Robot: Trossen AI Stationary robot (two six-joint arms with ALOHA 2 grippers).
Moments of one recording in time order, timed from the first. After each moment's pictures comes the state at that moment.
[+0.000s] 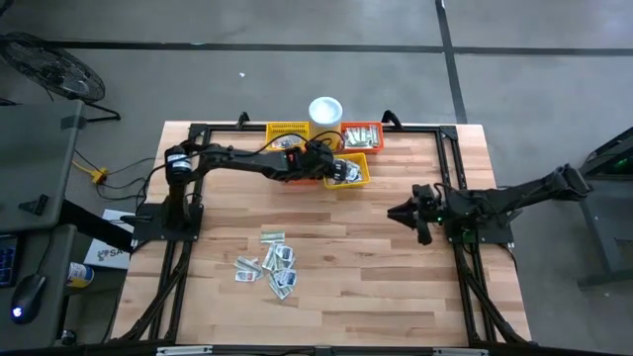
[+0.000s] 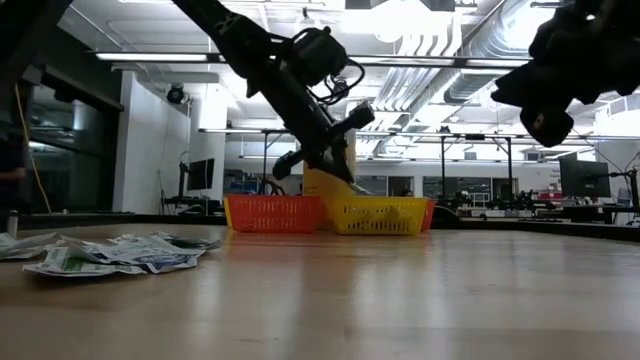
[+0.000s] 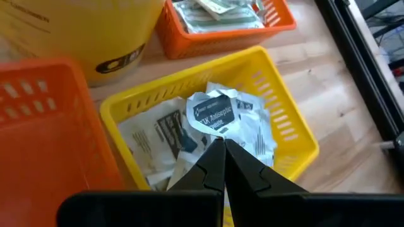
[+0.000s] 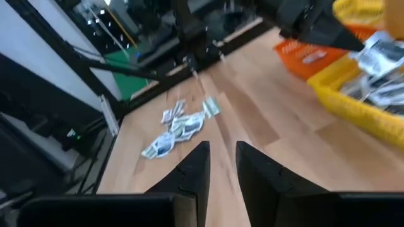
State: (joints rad) left arm 0.25 1.93 1.31 -0.09 -0.27 -0.96; right arm 0.21 0.47 0.16 0.11 0.23 0.59
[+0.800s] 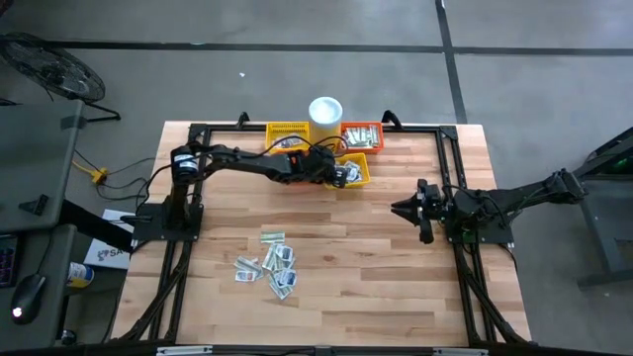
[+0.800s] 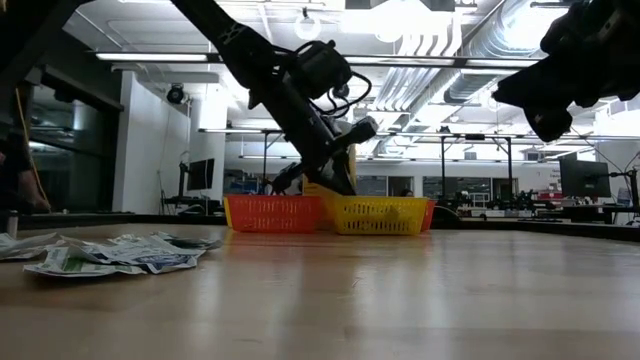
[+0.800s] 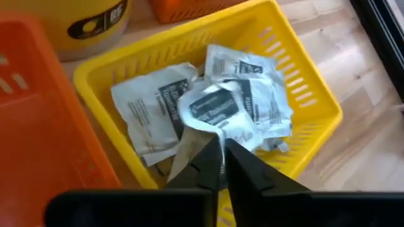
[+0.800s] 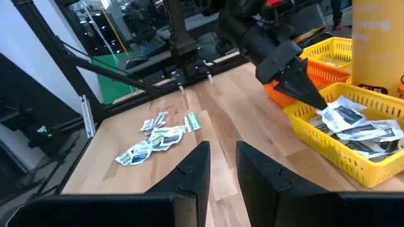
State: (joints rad) left arm 0.25 1.98 1.31 -0.08 -0.19 -0.88; right arm 0.21 0.34 0.11 0.09 0.30 0.41
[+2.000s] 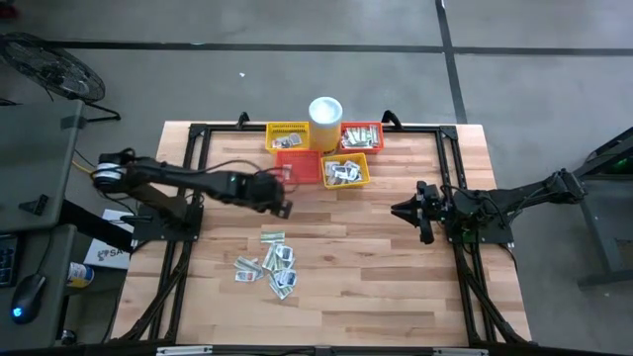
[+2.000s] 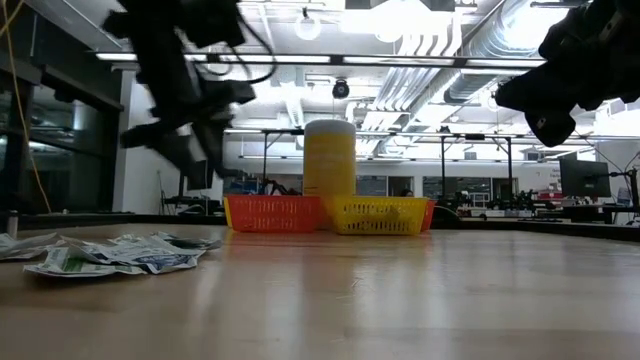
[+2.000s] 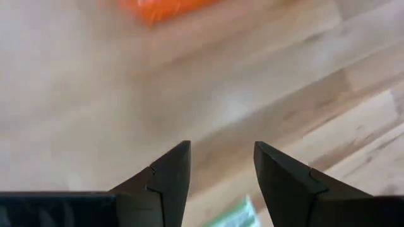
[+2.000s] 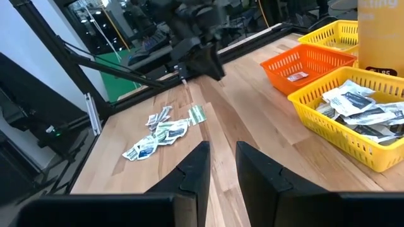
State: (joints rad) left arm 0.03 1.40 0.87 -0.58 -0.22 -1.12; right arm 0.21 0.34 0.12 0.06 0.28 0.47
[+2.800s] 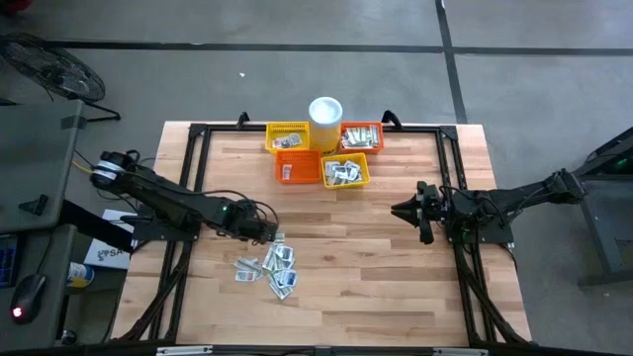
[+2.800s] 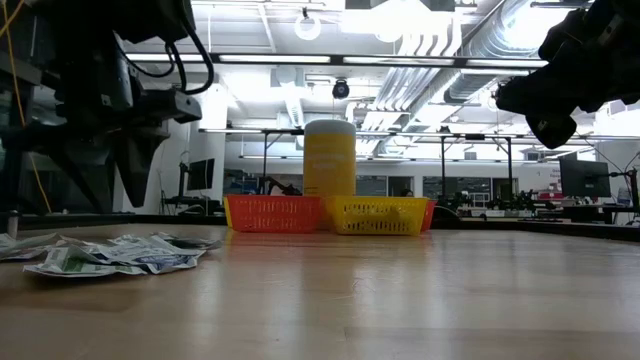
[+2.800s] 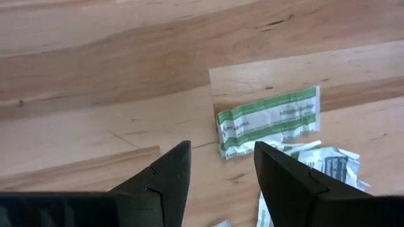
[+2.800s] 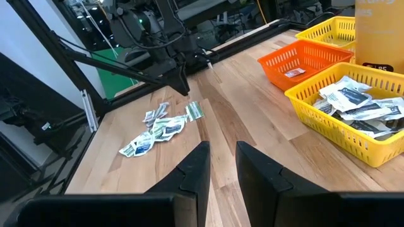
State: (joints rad) left arm -0.26 1.38 0.76 -0.69 -0.17 -1.69; right arm 0.21 0.34 0.12 0.04 0.29 0.47
